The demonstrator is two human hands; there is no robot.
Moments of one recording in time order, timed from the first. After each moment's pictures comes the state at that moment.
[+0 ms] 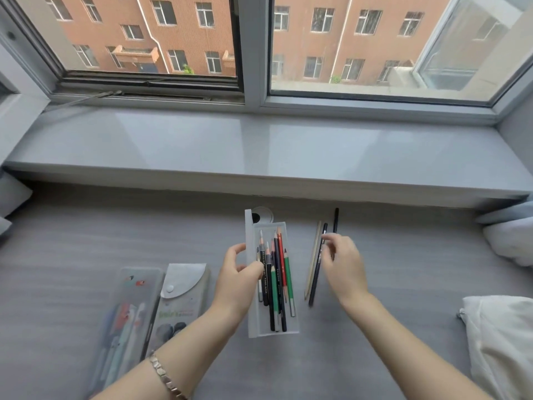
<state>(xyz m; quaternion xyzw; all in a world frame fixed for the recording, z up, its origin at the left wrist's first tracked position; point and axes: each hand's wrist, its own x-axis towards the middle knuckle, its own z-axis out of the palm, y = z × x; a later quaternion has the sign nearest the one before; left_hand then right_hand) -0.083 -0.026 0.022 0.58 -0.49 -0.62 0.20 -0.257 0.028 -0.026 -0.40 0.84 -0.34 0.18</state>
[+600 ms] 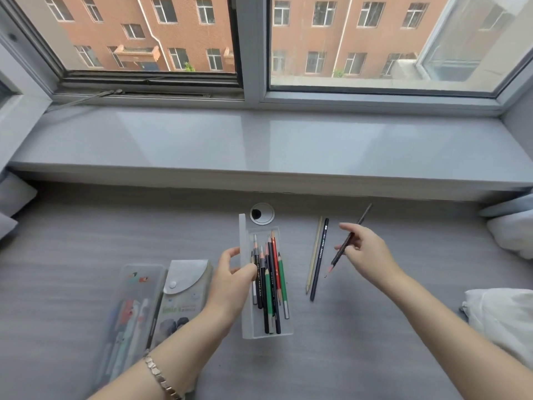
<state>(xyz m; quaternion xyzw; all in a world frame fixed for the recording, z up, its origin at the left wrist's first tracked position) -0.070 -0.025 0.014 0.60 -0.50 -0.60 0.19 -0.303 0.035 -0.009 -0.38 0.83 -0.29 0.29</state>
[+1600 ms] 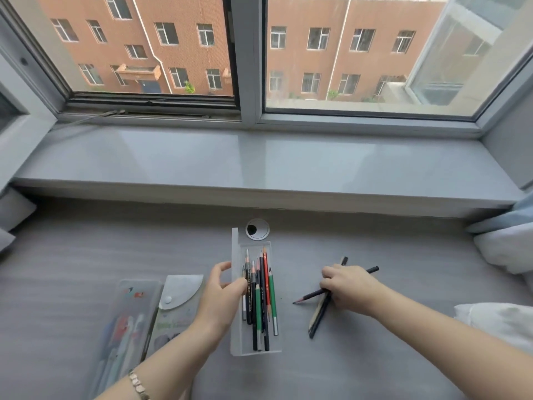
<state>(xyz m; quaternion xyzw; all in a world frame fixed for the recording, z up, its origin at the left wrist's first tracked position) -0.064 -0.027 0.020 0.59 -0.51 -0.60 0.18 -0.312 0.046 -0.043 -0.74 0.64 0.15 0.13</state>
